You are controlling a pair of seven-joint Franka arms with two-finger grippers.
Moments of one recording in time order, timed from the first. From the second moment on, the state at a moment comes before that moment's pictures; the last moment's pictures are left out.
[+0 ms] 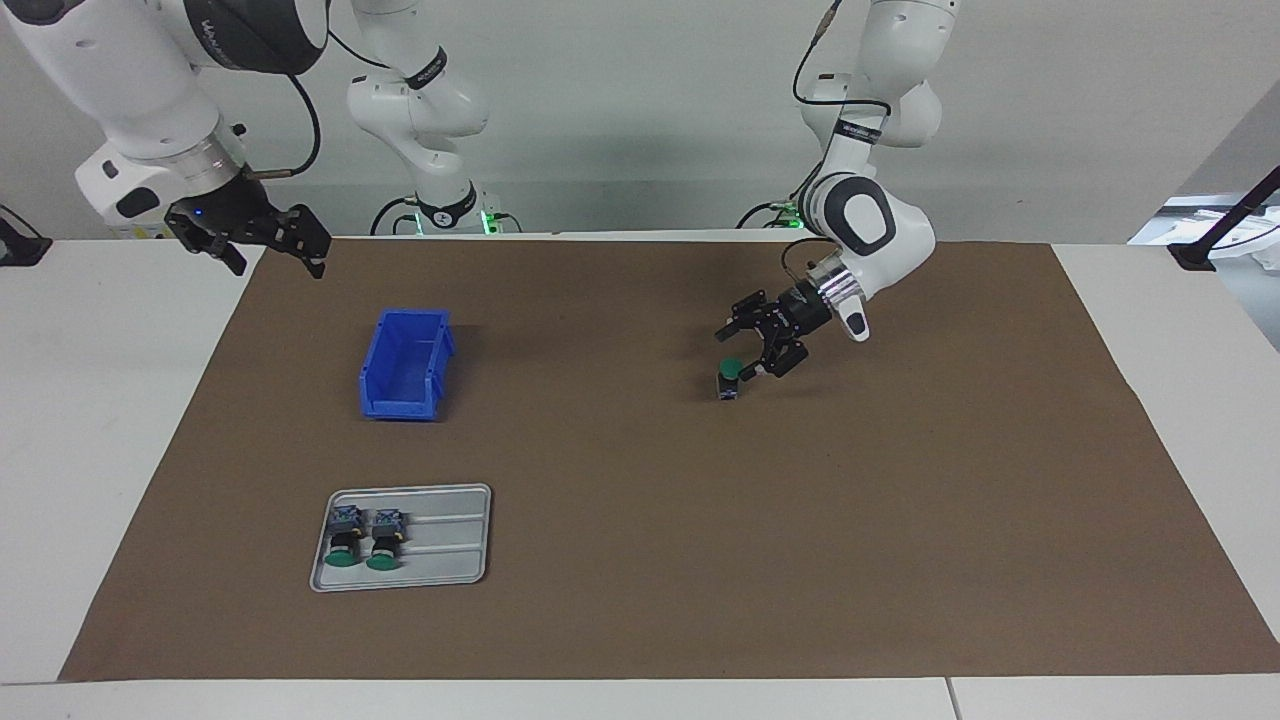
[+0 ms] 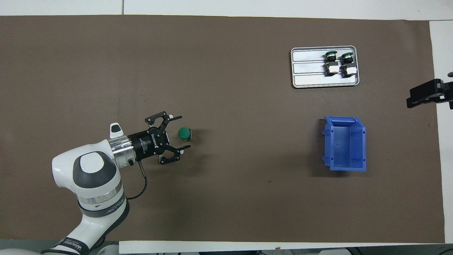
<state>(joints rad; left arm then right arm) -0.45 -0.05 -0.04 -2.48 -1.80 2.44 -0.58 -0.06 0.01 -0.01 -1.56 -0.02 1.45 -0.01</state>
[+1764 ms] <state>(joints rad) -0.43 -0.15 -0.03 -2.23 -0.56 2.17 -0.92 -0.06 0.01 -0.01 -1.56 -0.02 1.45 -0.01</state>
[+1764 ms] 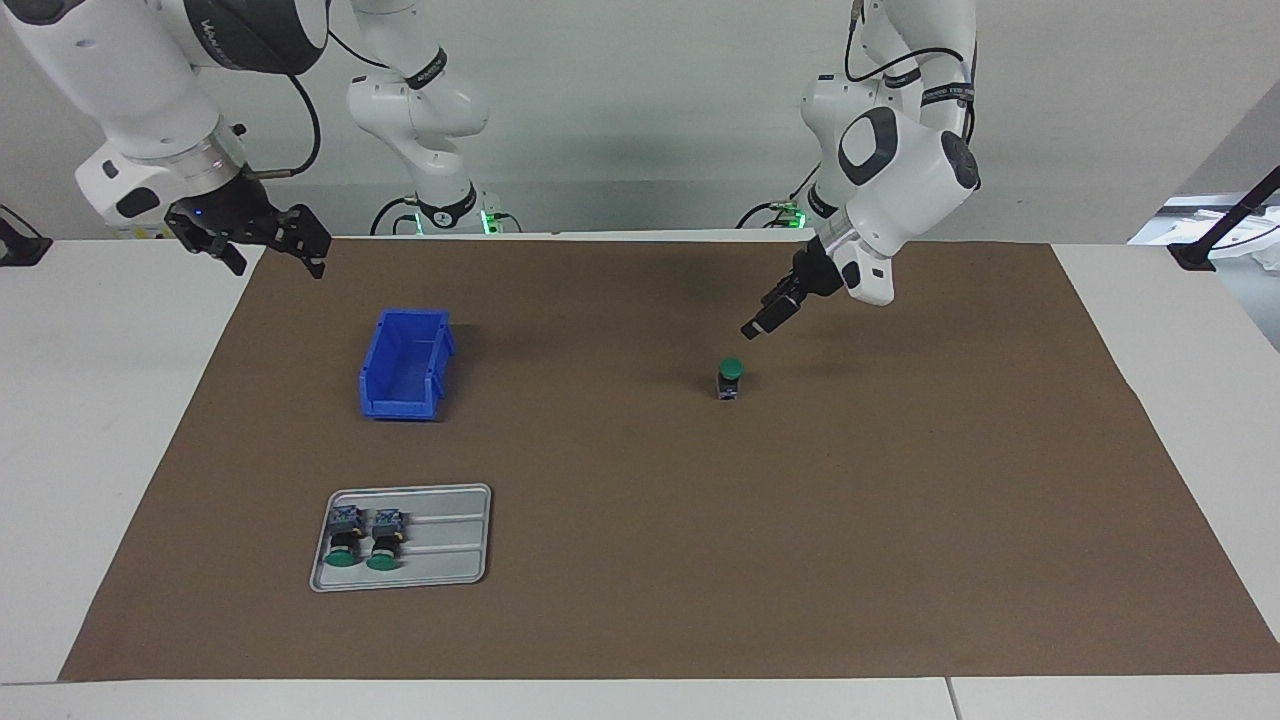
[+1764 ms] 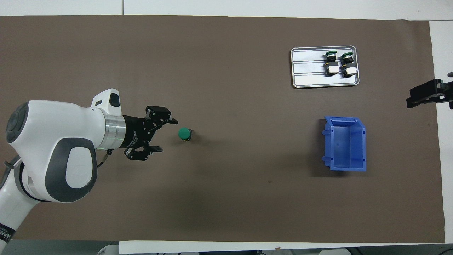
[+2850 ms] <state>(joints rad) -0.49 -0.06 -0.05 -2.03 -0.17 2.00 -0.63 -0.06 0.01 -0.01 -1.56 -0.02 1.45 -0.01</state>
